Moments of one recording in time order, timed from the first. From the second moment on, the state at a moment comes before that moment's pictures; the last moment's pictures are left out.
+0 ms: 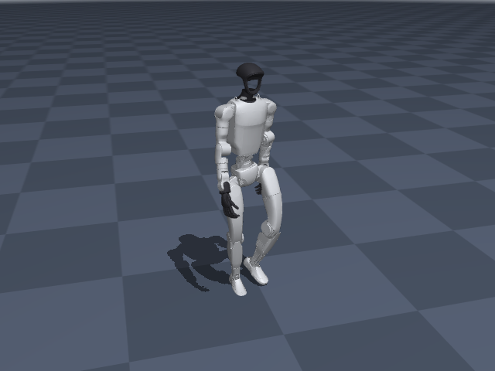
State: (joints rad) left arm 0.11 0.09 0.21 1.59 0.59 -0.13 0.04; right arm -0.16 -0.14 -0.09 1.31 0.00 -0.15 0.03; waist 0.01 -0.18 -0.01; left_leg -0.41 -0.13 0.23 0.73 0.00 0.11; right_leg -0.10 -0.12 -0.27 0.17 -0.10 -0.10
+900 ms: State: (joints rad) left arm -0.24 0.17 0.20 1.31 0.46 -0.19 -0.06; right arm 0.14 -0.11 -0.17 1.54 -0.11 -0.09 0.11; waist -0.10 -0.12 -0.06; left_leg 0.11 -0.16 0.06 0.34 -0.03 0.09; right_leg -0.43 -0.20 -0.26 0.35 0.03 -0.10
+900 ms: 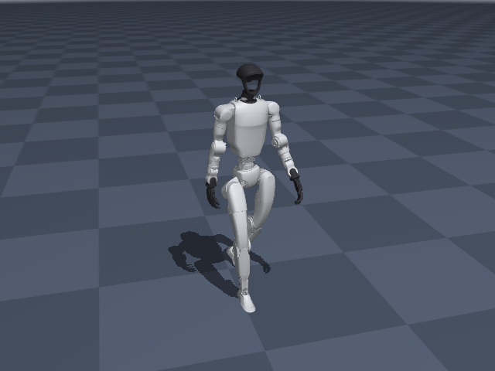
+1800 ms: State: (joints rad) left arm -0.07 0.13 0.13 1.38 0.54 -0.14 -0.15; right arm 0.05 -0.13 -0.11 1.40 -0.11 -0.10 0.10; waist 0.04 -0.04 -0.02; left_leg 0.02 -0.04 0.16 0.04 -0.12 0.07; right_leg -0.12 -0.03 -0.15 0.22 -0.06 -0.07
